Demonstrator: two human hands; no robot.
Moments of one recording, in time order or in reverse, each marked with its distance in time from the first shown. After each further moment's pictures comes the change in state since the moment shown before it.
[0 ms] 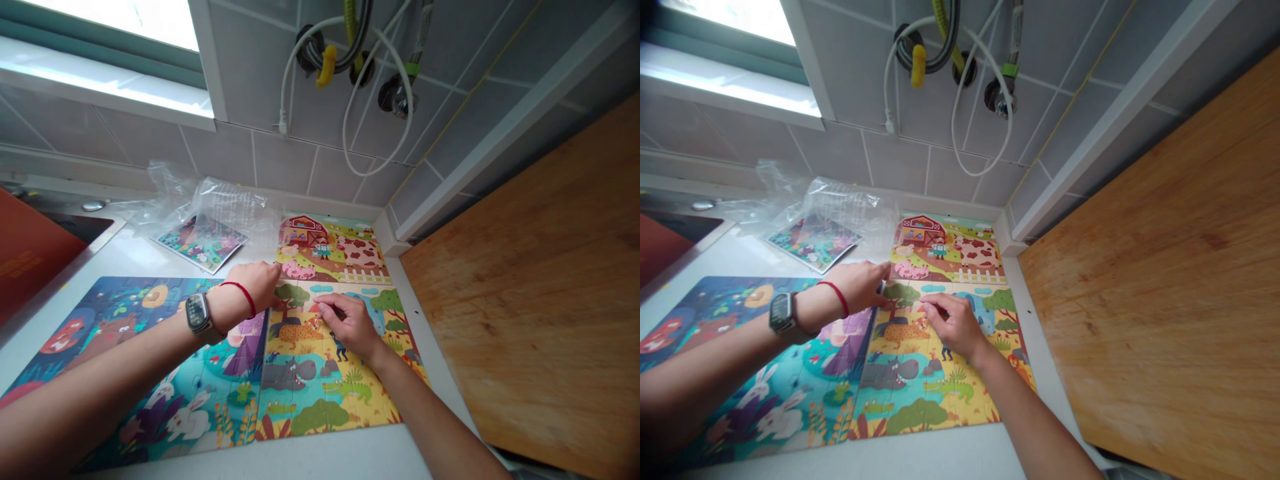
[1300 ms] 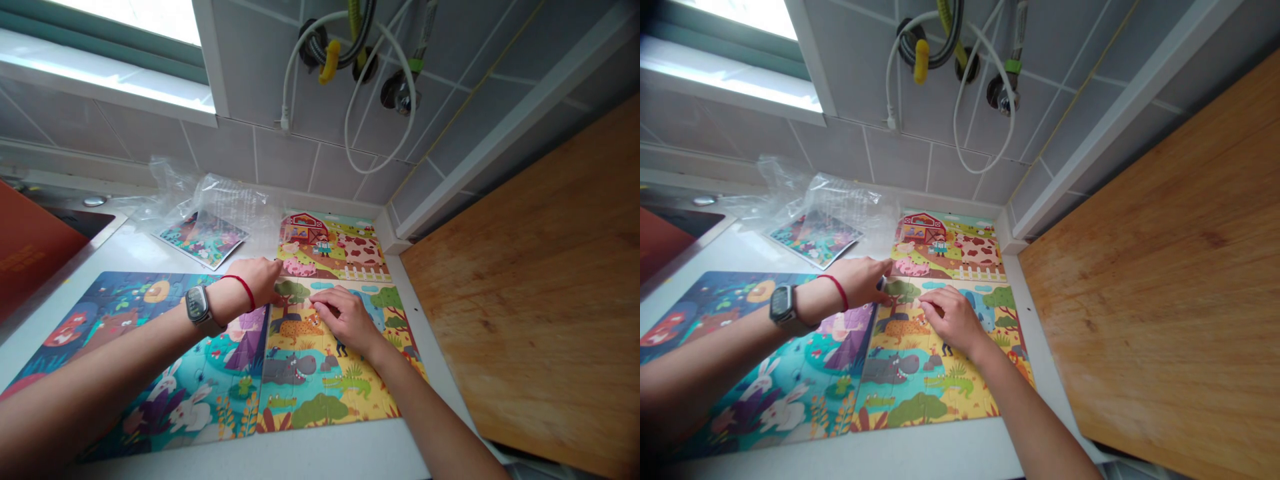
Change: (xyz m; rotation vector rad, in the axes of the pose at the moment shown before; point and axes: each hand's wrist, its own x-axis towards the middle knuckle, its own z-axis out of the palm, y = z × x) left_hand -0.002 -0.002 -0.003 -0.011 -0.009 0.039; right_hand 0.007 -0.007 -0.002 -0.136 -0.121 -0.100
